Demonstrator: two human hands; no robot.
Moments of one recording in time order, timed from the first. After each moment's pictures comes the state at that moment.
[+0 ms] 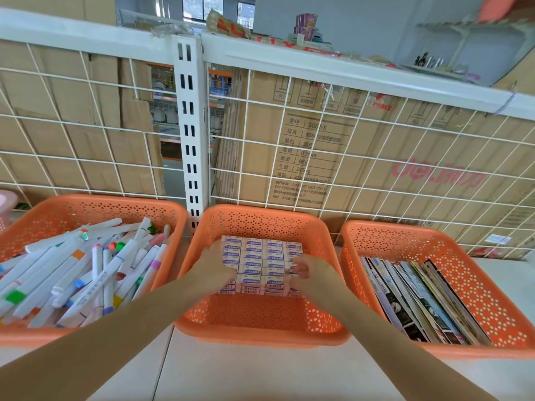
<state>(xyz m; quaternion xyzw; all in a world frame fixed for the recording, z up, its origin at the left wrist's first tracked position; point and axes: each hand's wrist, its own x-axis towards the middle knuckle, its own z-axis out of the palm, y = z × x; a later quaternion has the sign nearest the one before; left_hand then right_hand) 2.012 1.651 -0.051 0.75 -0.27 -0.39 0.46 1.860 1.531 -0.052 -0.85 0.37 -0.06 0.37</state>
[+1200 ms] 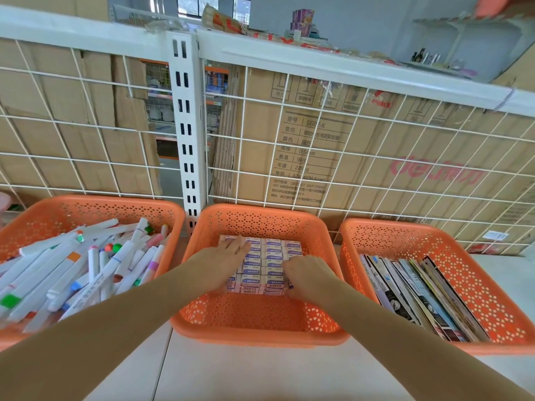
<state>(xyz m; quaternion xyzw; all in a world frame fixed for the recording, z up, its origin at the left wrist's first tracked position) 2.044 1.625 -0.076 0.76 -0.63 -0.08 -0.14 1.886 1.516 -0.062 -0.97 0.21 0.12 -0.09</state>
